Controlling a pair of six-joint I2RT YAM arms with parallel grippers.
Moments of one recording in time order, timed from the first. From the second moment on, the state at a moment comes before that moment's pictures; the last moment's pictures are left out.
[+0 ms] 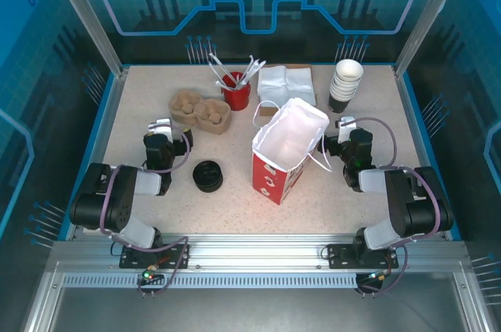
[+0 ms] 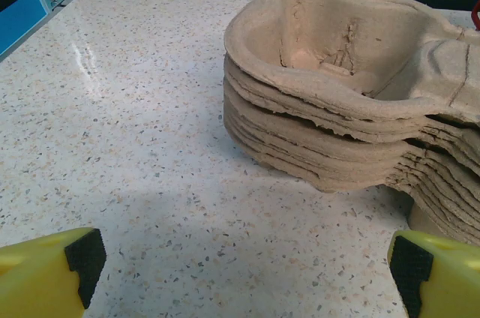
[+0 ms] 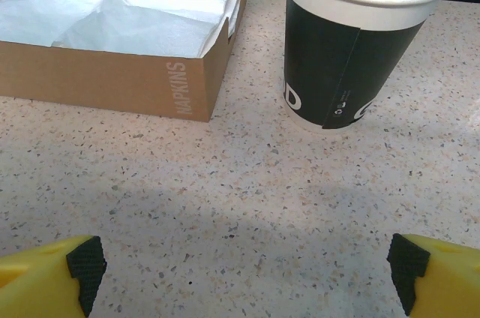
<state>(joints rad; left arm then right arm) -0.04 1.55 0.36 0.83 -0.18 -0.12 0.07 1.50 0.41 0.67 -0.03 -0.05</state>
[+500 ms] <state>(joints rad) -0.04 1.55 0.36 0.83 -0.18 -0.12 0.07 1.50 0.41 0.67 -0.03 -0.05</state>
